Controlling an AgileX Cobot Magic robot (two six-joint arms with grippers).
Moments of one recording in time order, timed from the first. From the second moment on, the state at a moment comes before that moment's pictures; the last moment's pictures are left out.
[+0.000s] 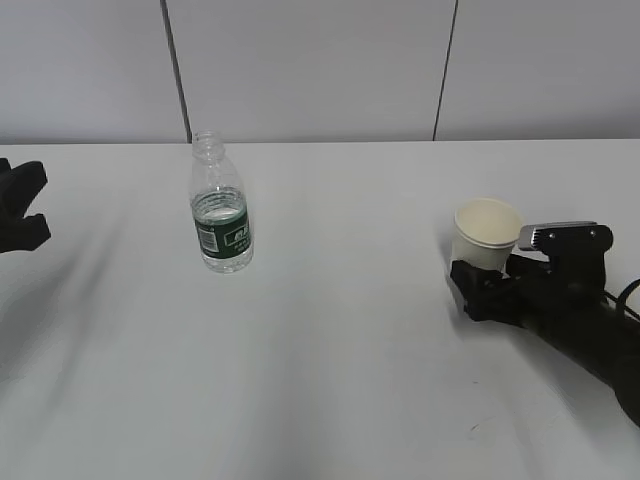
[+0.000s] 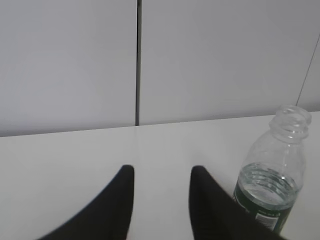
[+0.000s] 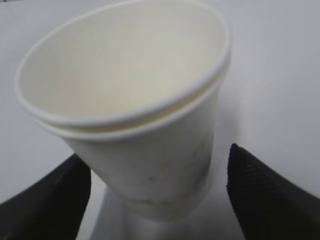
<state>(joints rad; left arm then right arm) -0.03 1.46 -0.32 0.31 -0.98 -0.19 0.07 2.16 -0.57 -0.17 -1.15 0.13</state>
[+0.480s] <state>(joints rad) -0.03 1.46 -0.32 0.31 -0.98 -0.19 0.07 2.19 -0.63 -0.17 -1.15 0.14</state>
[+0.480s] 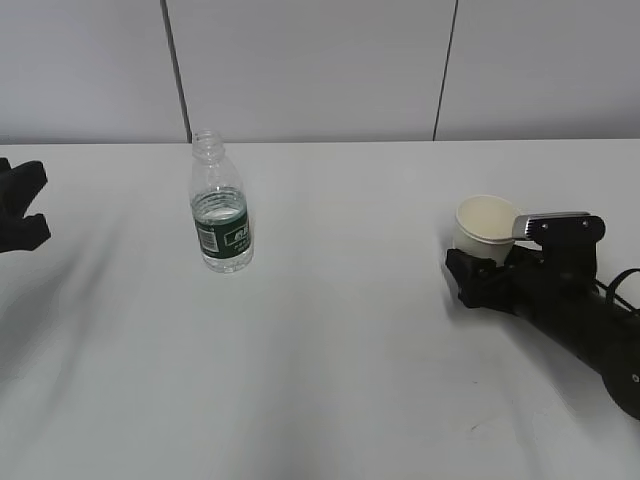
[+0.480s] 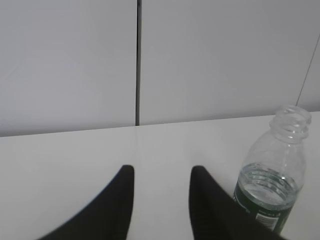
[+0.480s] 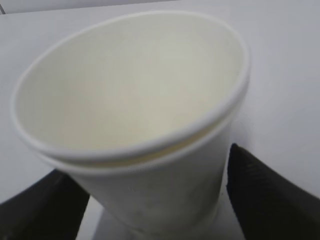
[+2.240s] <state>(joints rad) -0.03 1.88 -0.44 0.66 -1.14 -0.25 0.07 2.21 -0.69 -0.30 -1.15 0.14</state>
